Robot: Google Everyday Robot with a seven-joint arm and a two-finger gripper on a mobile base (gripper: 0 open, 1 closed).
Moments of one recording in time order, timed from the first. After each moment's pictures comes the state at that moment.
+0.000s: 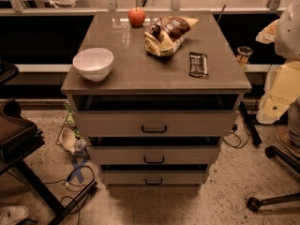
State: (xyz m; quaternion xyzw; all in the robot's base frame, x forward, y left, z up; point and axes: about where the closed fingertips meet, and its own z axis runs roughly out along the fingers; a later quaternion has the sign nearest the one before) arm 0.438 -0.216 0.978 -0.60 0.78 -0.04 0.16
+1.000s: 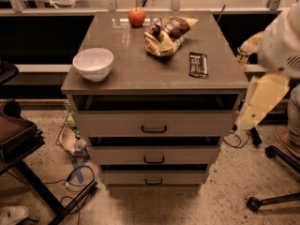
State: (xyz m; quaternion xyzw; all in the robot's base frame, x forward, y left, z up) arm 0.450 -0.195 0.952 -0.60 0.77 -0.01 0.20
